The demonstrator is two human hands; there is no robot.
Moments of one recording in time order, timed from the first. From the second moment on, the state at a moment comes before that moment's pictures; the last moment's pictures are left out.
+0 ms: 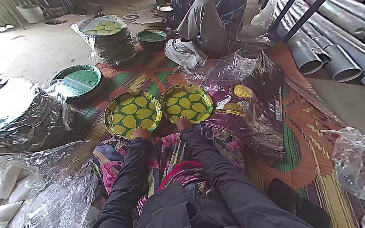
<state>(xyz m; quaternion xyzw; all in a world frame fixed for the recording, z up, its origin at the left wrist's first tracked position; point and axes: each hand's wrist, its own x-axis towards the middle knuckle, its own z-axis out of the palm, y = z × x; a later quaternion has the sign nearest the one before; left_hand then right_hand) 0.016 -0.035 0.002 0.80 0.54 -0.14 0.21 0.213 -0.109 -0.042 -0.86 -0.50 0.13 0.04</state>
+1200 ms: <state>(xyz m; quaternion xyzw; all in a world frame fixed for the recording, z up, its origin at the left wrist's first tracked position) 0.020 -0.042 -0.006 0.80 0.54 -0.14 0.20 0.241 -0.109 -0.027 -0.87 -0.46 0.18 0.07</state>
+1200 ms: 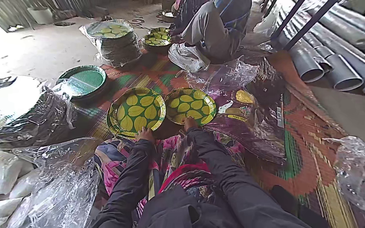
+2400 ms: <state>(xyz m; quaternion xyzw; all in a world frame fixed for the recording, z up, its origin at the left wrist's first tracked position) 0.013 -0.027 -0.028 0.83 0.48 0.01 0.28 0.224 -0.111 -0.038 -0.86 -0.50 0.07 0.06</state>
